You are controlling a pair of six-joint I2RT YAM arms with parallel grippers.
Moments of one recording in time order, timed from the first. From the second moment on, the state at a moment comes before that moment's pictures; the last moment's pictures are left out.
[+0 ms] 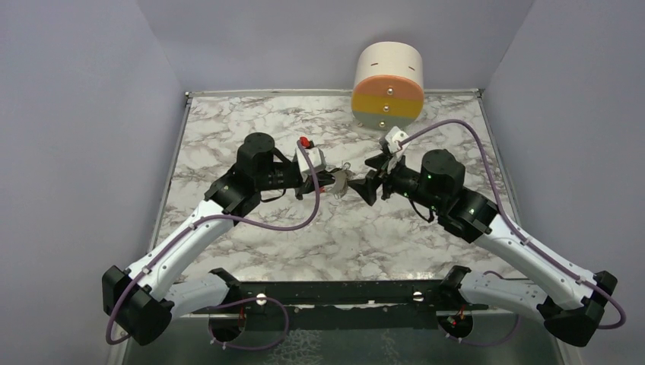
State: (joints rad) left arm -0.61 1.09 0.98 -0.19 0.69 0.31; right arm 0.83 0.98 1.02 -0.25 -0.08 -0.03
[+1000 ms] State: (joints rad) left arm -0.61 1.08 0.97 -0.10 0.80 0.25; right arm 0.83 0.98 0.97 -0.03 -0.25 0.00
